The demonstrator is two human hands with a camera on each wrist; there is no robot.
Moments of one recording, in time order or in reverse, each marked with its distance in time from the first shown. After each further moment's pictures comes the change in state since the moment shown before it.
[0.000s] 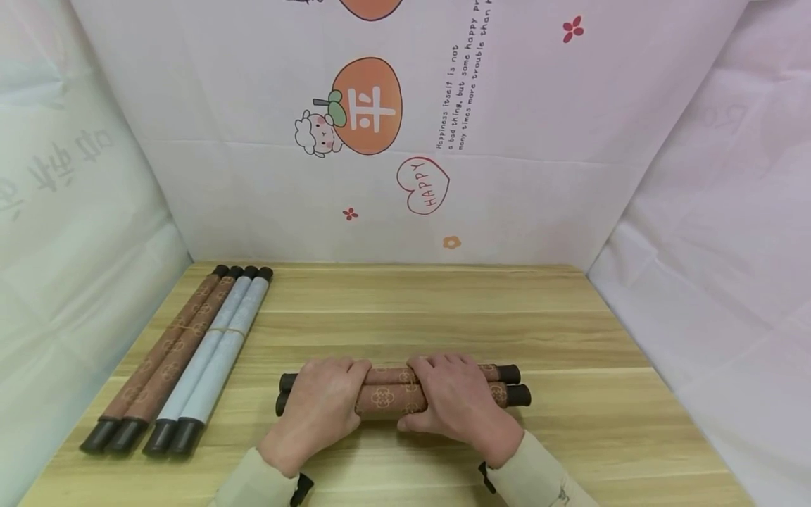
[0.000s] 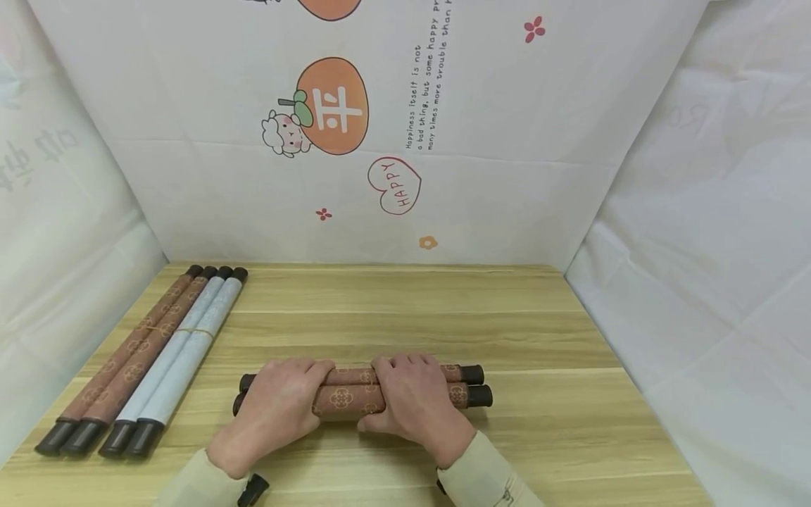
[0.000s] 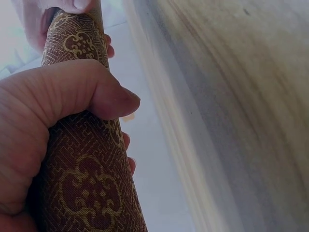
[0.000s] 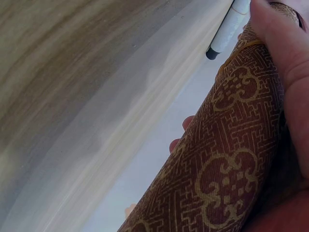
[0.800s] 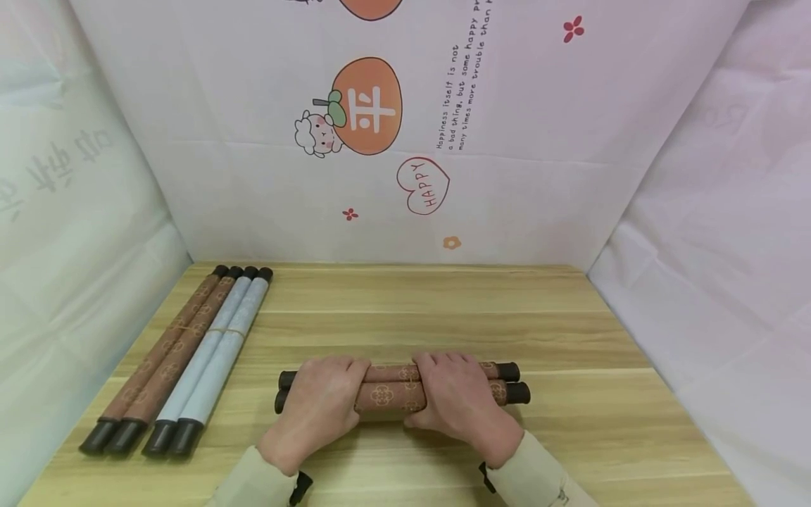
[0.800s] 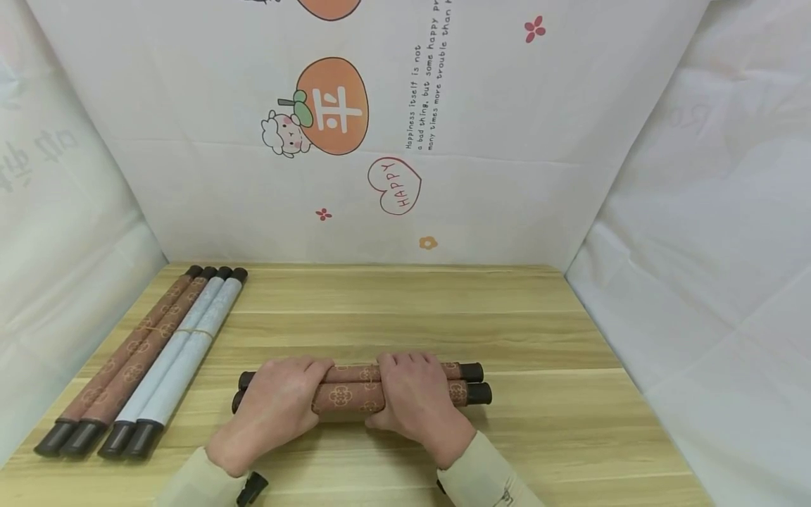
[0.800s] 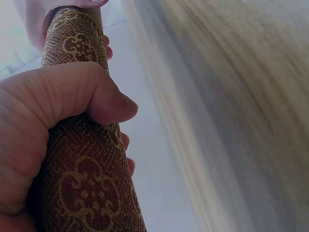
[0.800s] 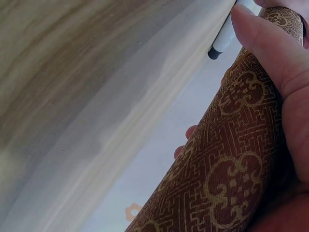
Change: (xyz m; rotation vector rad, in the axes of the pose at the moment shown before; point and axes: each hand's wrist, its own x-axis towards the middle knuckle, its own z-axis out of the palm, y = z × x) left_hand 0.002 -0.002 0.000 0.012 0.036 0.005; right_hand 0.004 0.000 0.001 -0.017 -0.017 0.062
